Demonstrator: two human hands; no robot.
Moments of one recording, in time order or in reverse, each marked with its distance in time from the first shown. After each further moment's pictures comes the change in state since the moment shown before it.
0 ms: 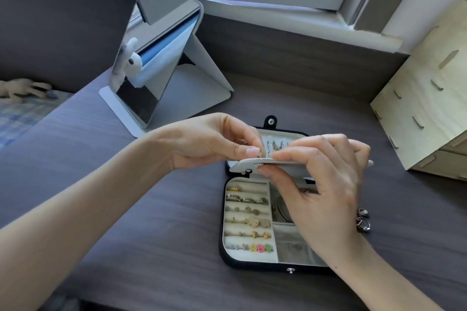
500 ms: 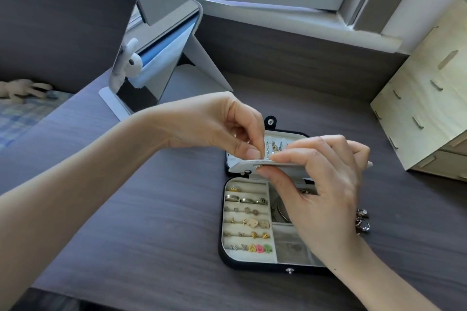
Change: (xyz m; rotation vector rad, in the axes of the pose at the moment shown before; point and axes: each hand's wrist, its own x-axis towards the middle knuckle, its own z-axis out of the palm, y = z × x) left_hand 0.000 0.028 -0.004 0.439 -0.024 0.087; right_hand 0.001 -0.003 -0.002 -0.025 -0.007 0.019
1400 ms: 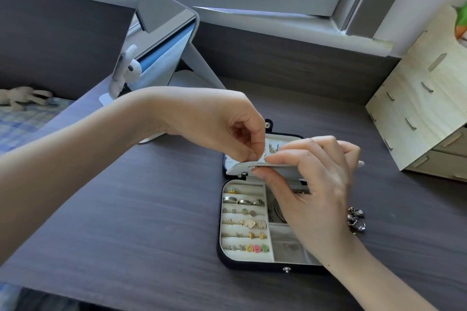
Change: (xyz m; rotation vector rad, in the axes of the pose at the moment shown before) left_hand 0.003 0.032 -0.002 0.596 -0.109 -0.149; right_hand -0.003 0.003 0.001 0.052 0.003 -0.017
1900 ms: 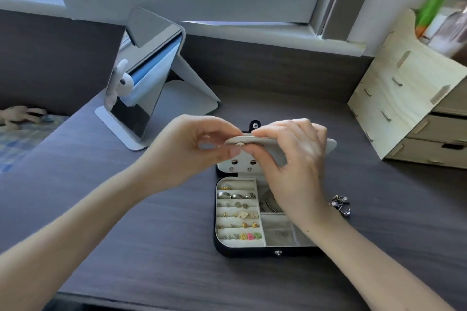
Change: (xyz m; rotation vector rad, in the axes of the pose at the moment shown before) left_hand -0.028 0.002 0.059 -0.384 0.681 0.047; right_hand 0.012 -0.001 0.005 -0.061 -0.012 0.090
